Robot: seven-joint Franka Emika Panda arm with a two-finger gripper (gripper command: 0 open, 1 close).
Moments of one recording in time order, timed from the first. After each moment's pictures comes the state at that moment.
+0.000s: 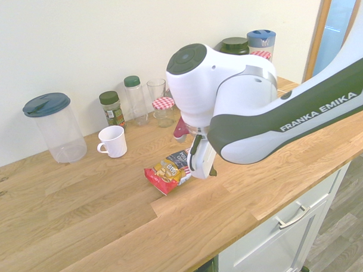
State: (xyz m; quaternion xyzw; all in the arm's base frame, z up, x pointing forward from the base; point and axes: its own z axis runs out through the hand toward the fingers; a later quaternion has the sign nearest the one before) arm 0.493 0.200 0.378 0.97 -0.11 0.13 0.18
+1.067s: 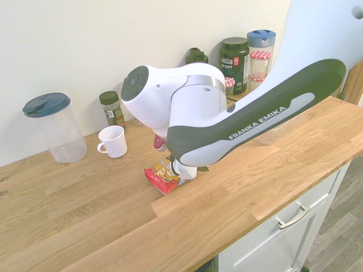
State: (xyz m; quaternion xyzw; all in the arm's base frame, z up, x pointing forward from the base) arm 0.537 0.236 0.362 0.96 -0.02 0.09 0.28
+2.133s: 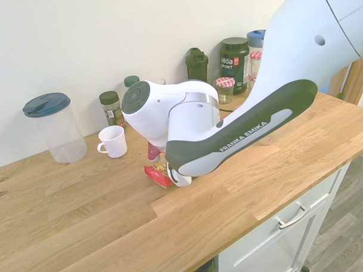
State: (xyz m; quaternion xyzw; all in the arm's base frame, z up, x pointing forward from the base) arm 0.561 0.241 0.330 0.96 0.06 0.11 0.25
